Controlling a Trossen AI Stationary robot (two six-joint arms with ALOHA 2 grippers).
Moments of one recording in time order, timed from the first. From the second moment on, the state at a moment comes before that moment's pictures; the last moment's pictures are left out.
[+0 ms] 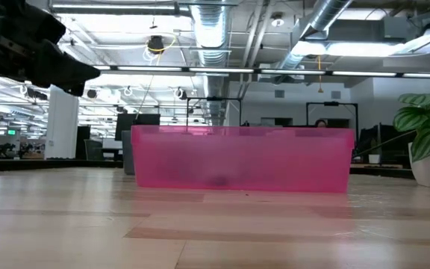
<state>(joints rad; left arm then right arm) 0.03 0.19 0.02 0.08 0.04 0.03 0.77 1.22 1.03 -0.48 1.15 0.36</state>
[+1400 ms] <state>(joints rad) 0.03 0.14 0.01 0.07 -0.06 0.12 0.49 1.49 1.03 0.17 0.64 -0.11</state>
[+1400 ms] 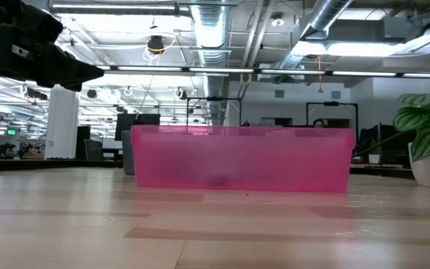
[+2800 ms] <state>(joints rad) 0.03 0.16 0.01 0.08 -0.06 0.12 0.05 1.00 0.18 0.74 -0.02 -0.13</state>
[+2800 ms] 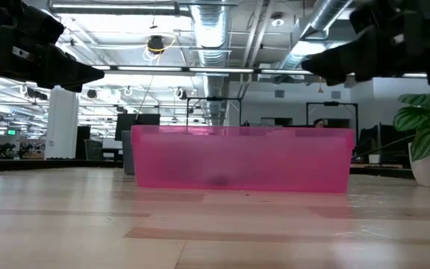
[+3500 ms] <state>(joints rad) 0.03 0.16 0.01 0.08 -0.06 0.12 0.04 0.84 0.01 0.78 0.01 0.03</state>
